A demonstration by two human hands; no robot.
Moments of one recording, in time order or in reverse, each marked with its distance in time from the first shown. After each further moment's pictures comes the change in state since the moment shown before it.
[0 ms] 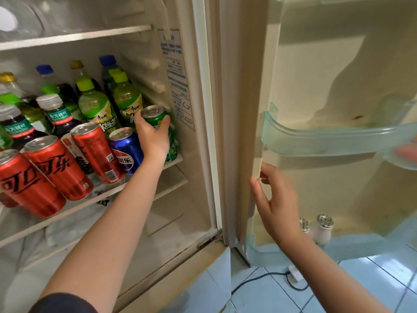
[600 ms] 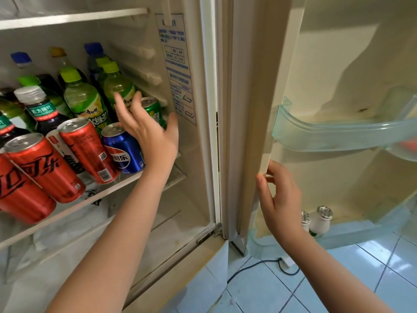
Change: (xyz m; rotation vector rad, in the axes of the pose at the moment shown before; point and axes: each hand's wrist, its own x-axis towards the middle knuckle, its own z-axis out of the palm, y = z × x) left_hand -0.029 0.013 -0.012 0.326 0.044 0.444; right_hand -0.005 -0.007 0.009 -0.009 0.051 0.055
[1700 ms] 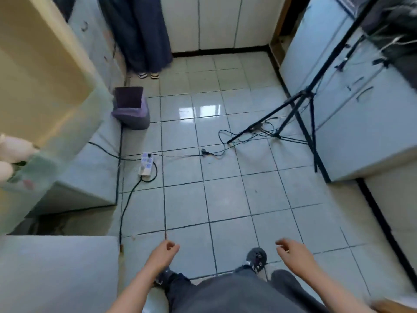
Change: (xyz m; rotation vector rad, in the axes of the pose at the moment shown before) left_hand -0.558 0.082 -0.020 0.322 -2.173 -0.266; right_hand -0.557 -0.009 -0.365 -0.462 -0.212 1.863
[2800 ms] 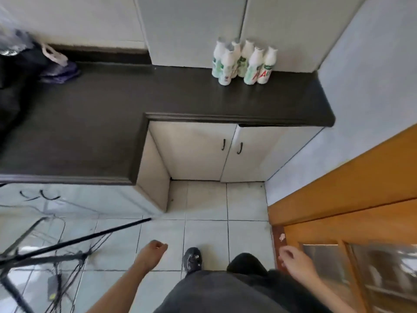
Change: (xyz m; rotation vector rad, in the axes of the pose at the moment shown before) left_hand 0.087 0.695 0.561 1.118 -0.483 0.540; right_hand 0.037 0.492 -0.220 1.269 0.539 1.036
